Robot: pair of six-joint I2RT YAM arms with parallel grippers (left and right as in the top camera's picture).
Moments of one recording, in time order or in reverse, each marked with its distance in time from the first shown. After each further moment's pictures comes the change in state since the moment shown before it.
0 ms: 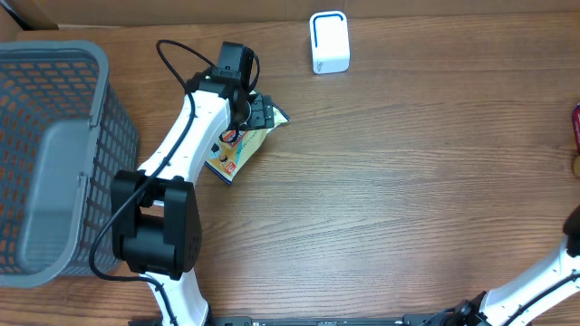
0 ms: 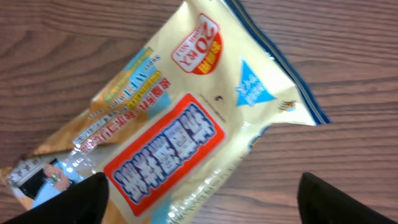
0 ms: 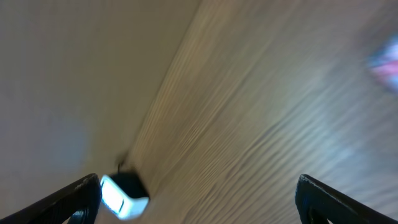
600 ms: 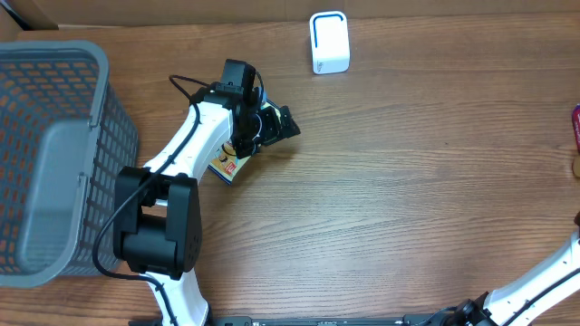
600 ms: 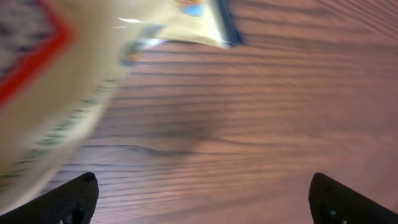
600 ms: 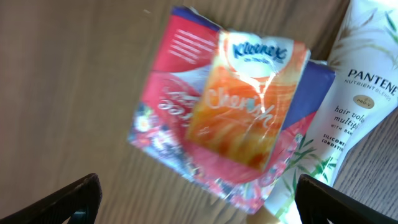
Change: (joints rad) left arm -0.002 0.000 -0.113 0.060 0.445 -0.168; right arm -0.088 0.137 0.001 -0.006 0.512 0.027
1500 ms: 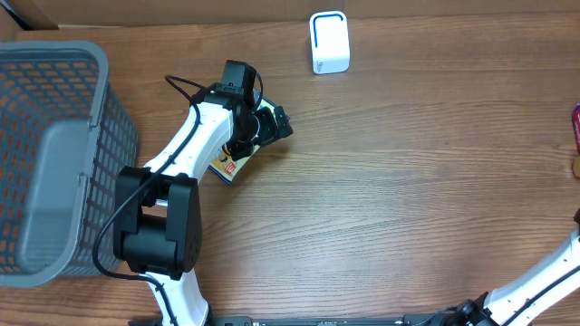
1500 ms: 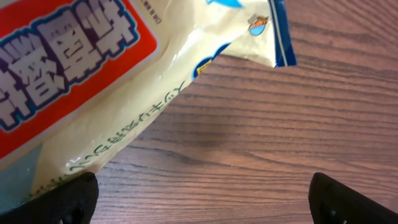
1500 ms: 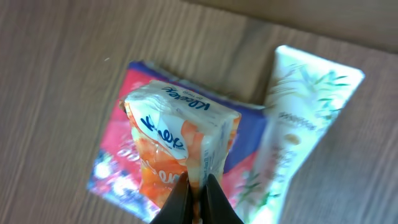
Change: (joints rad) left arm -0.001 0.000 -0.013 -0.005 -0.139 -0.093; right arm -0.004 0.041 0.057 0.006 0.217 -0.002
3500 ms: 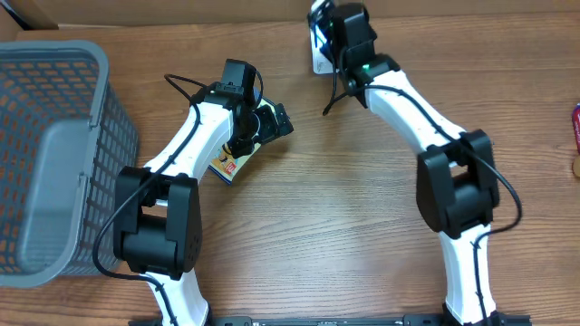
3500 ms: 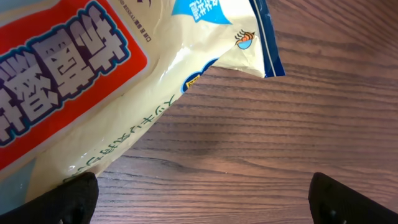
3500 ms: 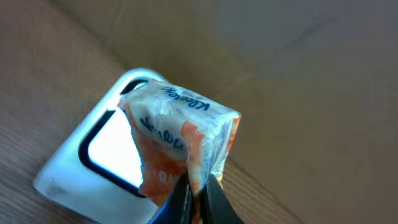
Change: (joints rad) left arm 0.000 0.000 0.000 0.030 0.000 0.000; right arm 1.183 -0.008 -0.304 0.867 0.227 -1.066
